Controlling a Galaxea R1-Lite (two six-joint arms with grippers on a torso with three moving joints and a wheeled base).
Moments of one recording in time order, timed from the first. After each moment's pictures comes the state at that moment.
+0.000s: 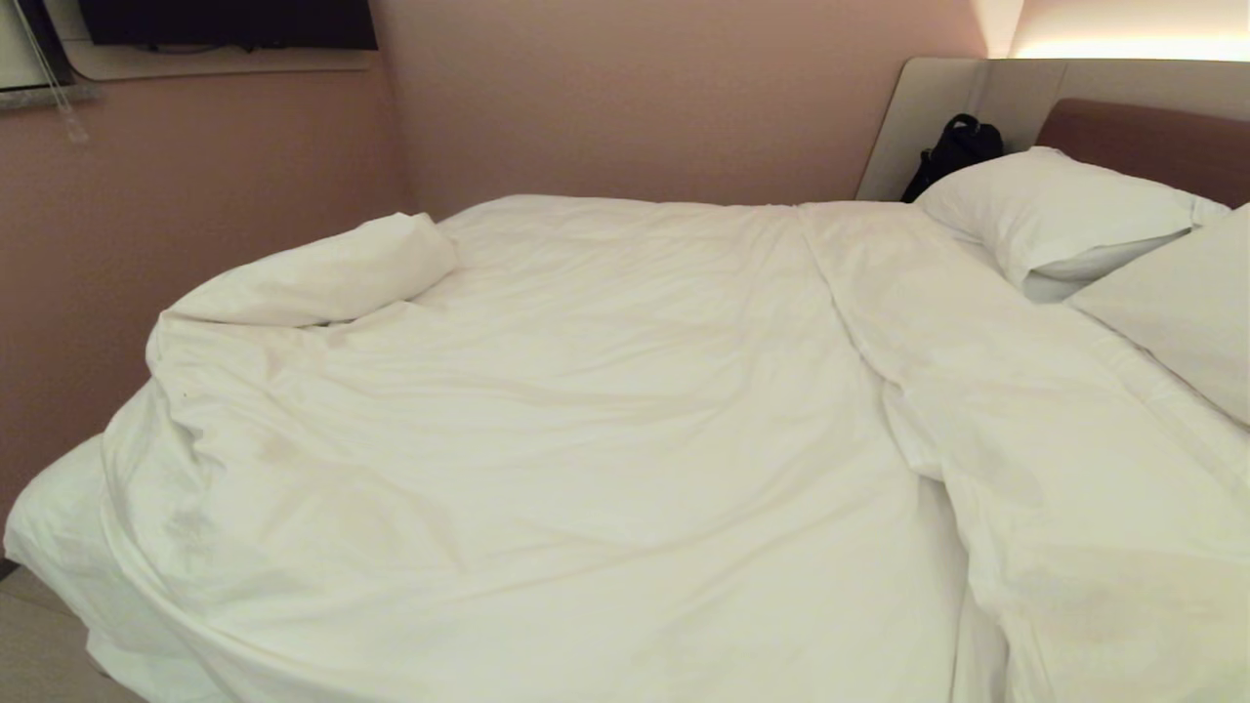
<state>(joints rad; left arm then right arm) 0.01 0.00 0.00 0.01 -0.03 0.06 -0.12 0.77 -0.92 0.55 0.08 0.37</state>
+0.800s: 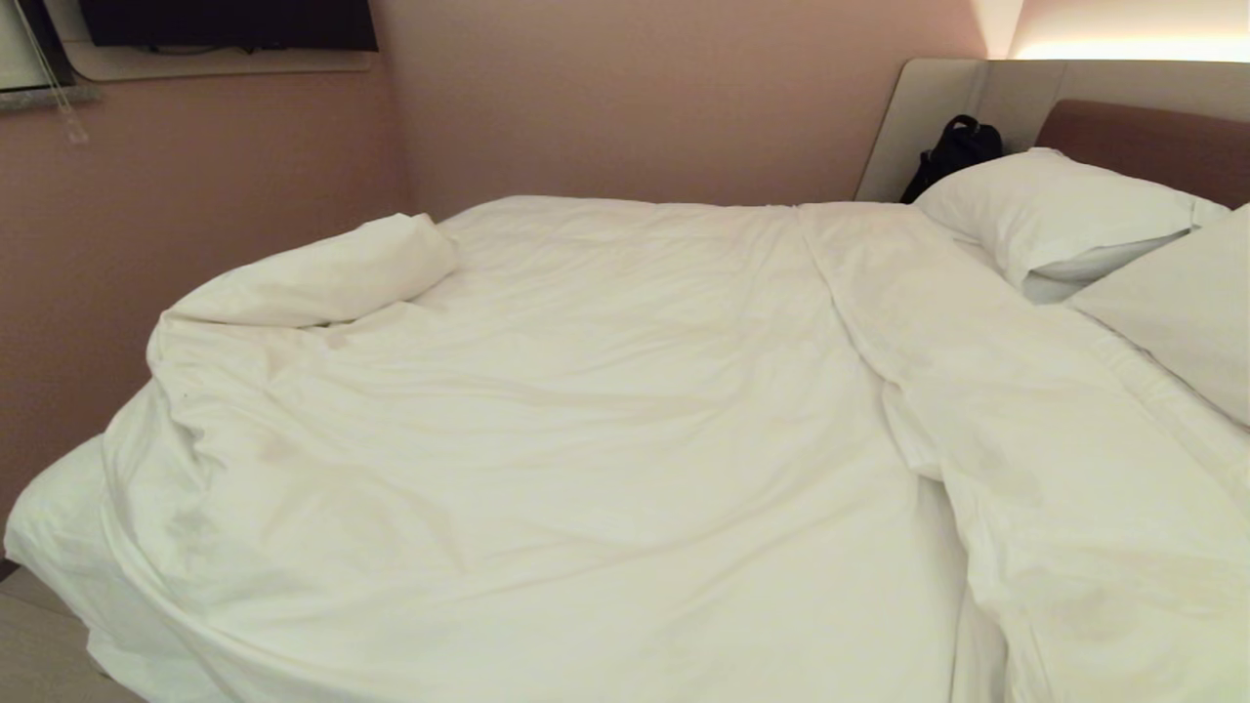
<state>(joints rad) 0.01 0.00 0.00 0.01 -0.03 0.06 -0.01 0.26 -0.85 0.73 0.06 0.37</state>
